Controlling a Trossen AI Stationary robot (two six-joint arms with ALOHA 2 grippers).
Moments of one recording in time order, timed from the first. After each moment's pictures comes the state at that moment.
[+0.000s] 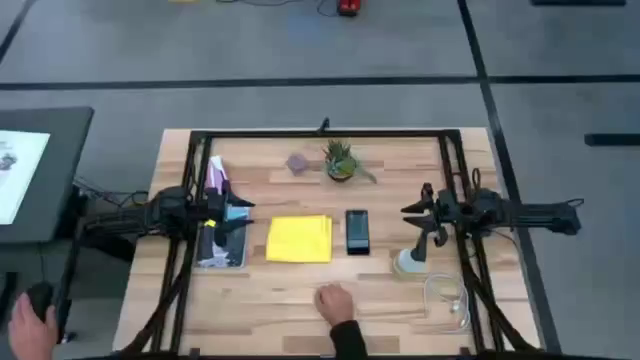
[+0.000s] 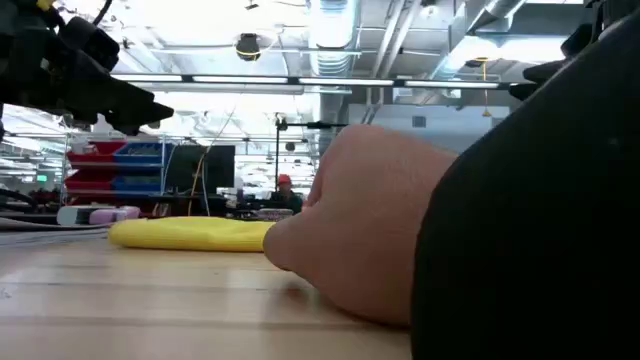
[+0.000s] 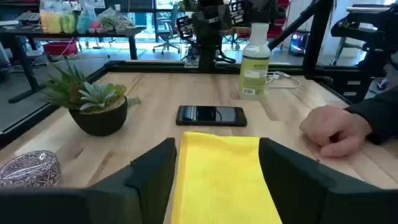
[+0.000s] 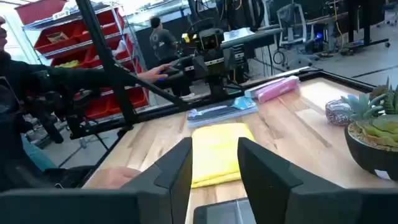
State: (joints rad) left arm 0.14 0.00 0.01 0.02 0.07 0.00; right arm -0.01 0.01 0.01 0.03 -0.05 0.26
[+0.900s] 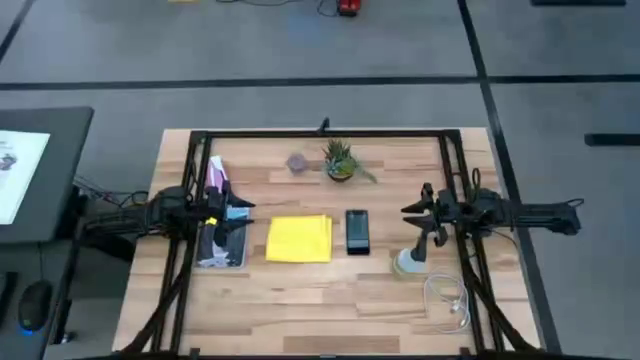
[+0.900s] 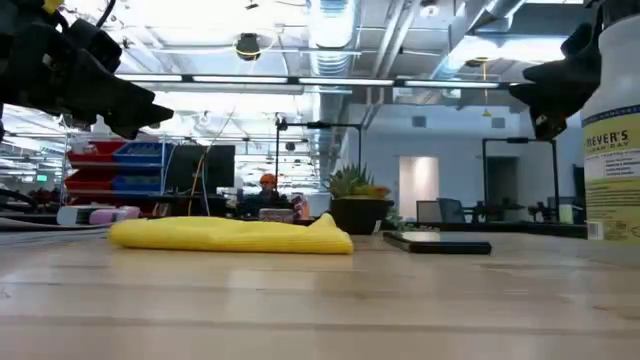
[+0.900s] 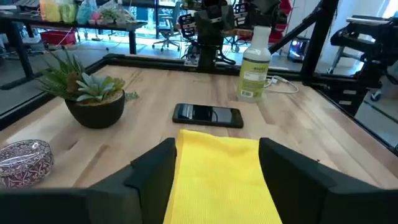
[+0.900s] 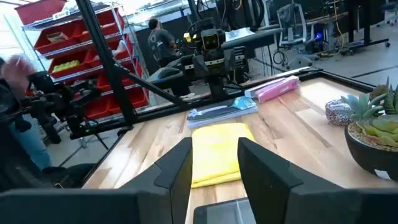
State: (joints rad) left arm 0.14 0.00 0.01 0.02 0.07 -0.07; right arm -0.01 0.01 0.01 0.03 -0.05 0.26
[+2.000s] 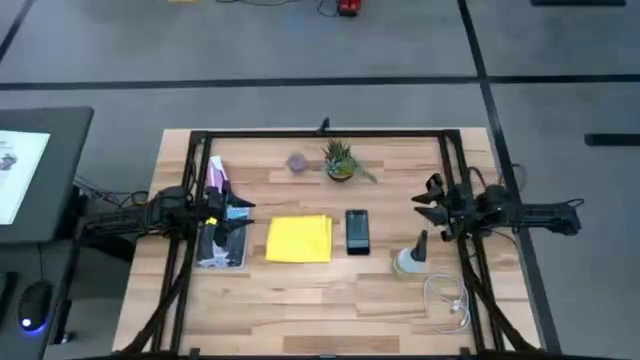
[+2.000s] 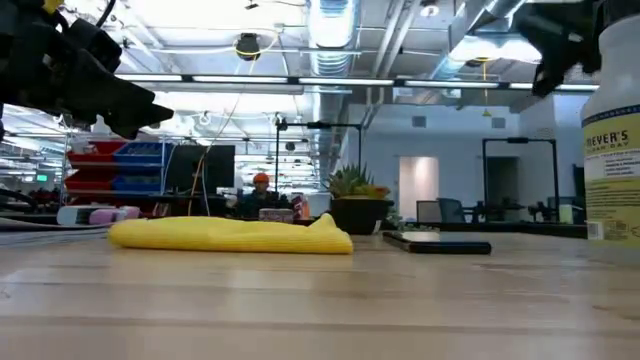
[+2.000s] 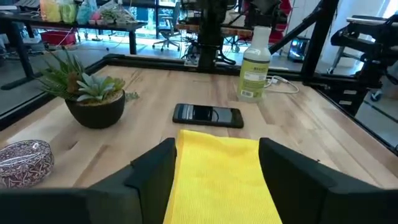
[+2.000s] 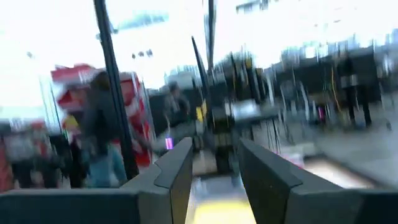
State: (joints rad) left arm 0.14 0.00 0.01 0.02 0.07 -0.07; right arm -0.01 0.01 0.01 0.46 -0.03 0.18
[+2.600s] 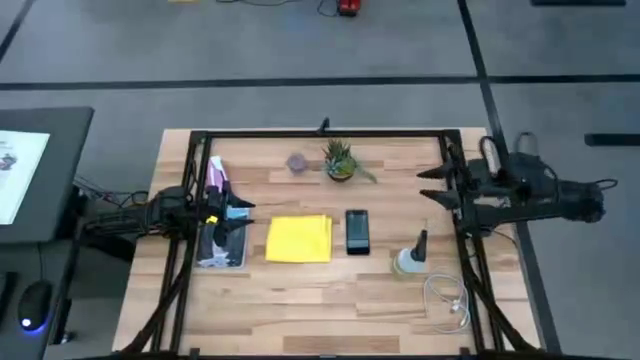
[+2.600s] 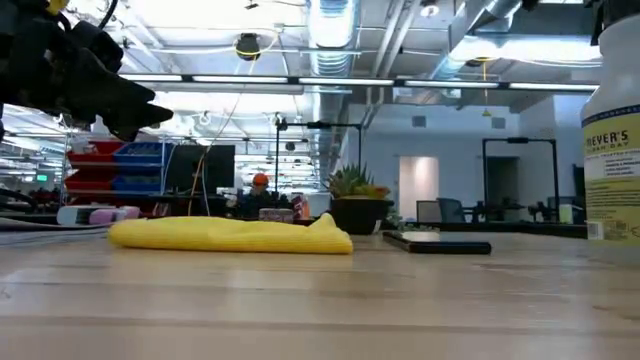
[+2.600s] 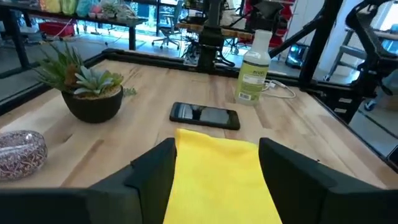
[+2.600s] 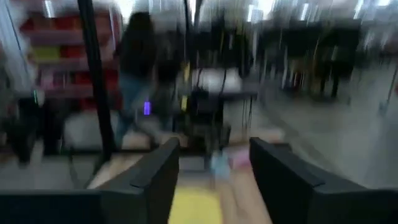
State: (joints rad) left arm 0.14 0.00 0.01 0.03 0.07 -0.14; right arm 0.02 0.58 0.85 -0.33 0.01 0.02
